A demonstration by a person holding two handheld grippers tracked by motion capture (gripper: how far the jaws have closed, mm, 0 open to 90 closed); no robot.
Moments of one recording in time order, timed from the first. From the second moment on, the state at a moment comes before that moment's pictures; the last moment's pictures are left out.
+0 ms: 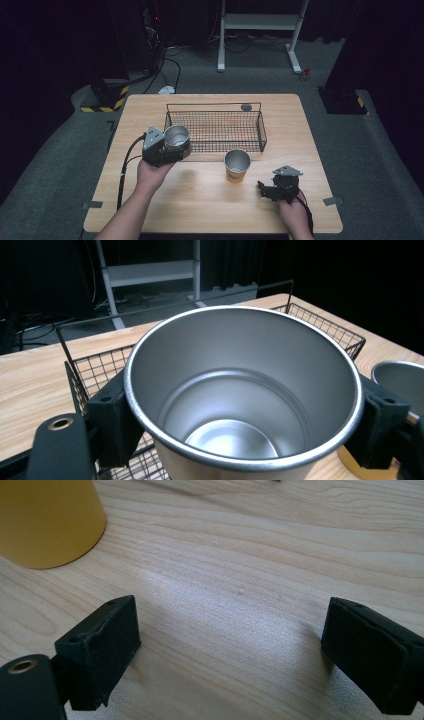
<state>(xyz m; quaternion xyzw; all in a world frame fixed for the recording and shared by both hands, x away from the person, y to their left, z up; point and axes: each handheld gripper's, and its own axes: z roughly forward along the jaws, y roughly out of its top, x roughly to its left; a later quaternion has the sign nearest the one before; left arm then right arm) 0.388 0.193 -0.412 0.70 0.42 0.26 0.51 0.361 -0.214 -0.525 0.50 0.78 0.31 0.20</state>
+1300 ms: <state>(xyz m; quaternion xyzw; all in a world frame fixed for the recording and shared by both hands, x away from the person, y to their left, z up) 0.432 0.185 -0.403 0.70 0.44 0.27 0.50 0.361 -0.214 -0.525 0.49 0.78 0.31 0.20</state>
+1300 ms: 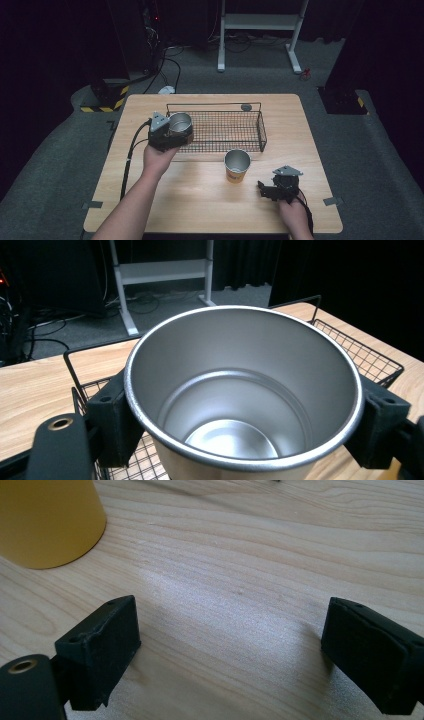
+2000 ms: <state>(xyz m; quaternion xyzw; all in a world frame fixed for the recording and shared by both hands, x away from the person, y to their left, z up) 0.452 0.180 -0.405 0.70 0.45 0.28 0.48 0.361 -0.214 -0.525 0.49 0.78 0.31 0.20</state>
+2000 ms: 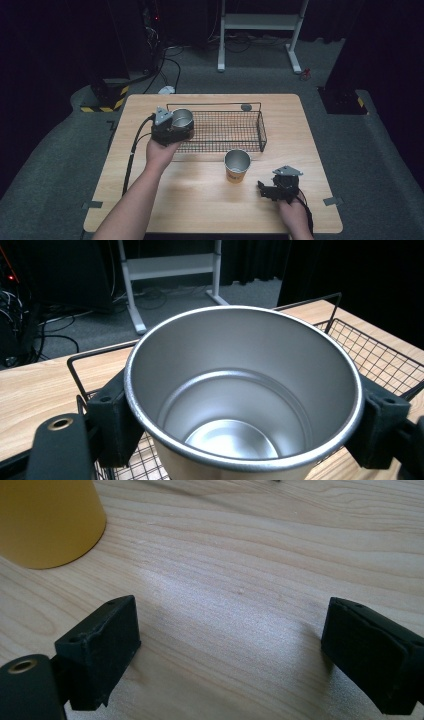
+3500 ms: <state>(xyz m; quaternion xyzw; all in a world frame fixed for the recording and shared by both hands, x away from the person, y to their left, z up) 0.492 0.159 -0.430 0.73 0.48 0.24 0.43 0.361 -0.214 -0.525 0.49 0.78 0.31 0.20</state>
